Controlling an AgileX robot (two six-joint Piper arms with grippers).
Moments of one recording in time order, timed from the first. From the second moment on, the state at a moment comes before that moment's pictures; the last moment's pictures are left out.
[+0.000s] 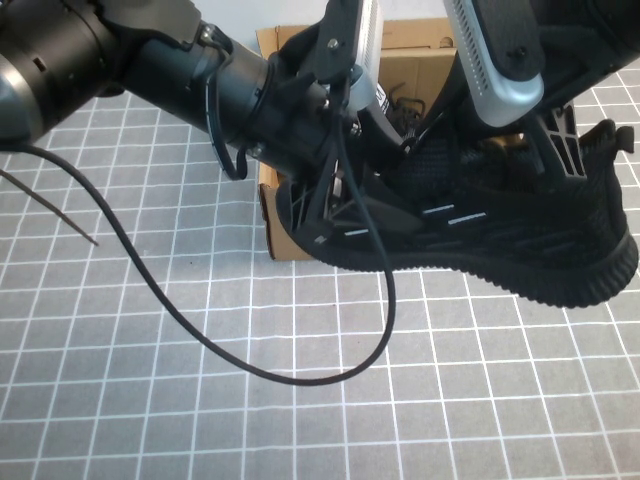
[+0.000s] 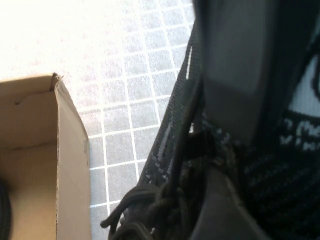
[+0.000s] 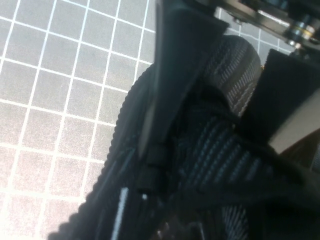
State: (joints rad) right arm 0.43 1.60 -1.76 0.52 1.28 -1.45; left arm -0.46 1.76 -1.60 -0.91 1.21 1.60
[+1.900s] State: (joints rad) right arm 0.43 1.05 -1.35 0.19 1.25 -0.27; left arm -0.46 1.90 -1.71 -0.84 0.72 1.62
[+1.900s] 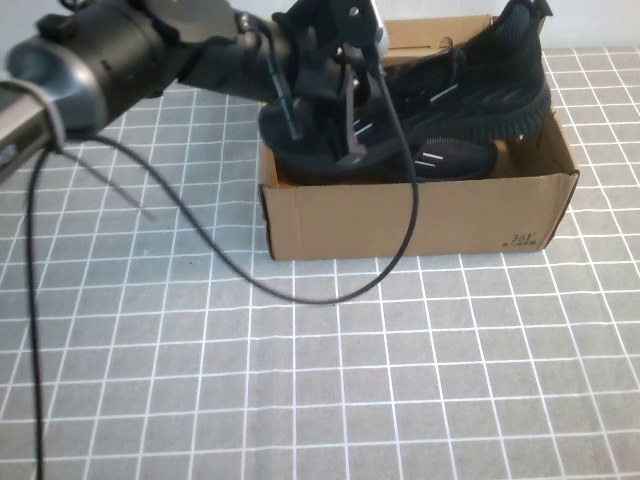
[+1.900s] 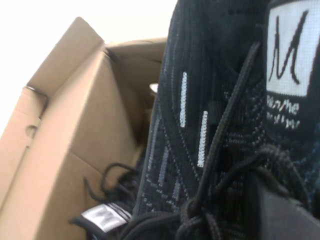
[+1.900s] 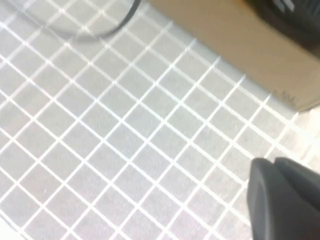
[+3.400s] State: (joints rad) right arm 0.43 0.91 -1.13 0.04 1.16 -0.22; left arm -0.49 2.23 -1.90 -0.82 0.76 1.69
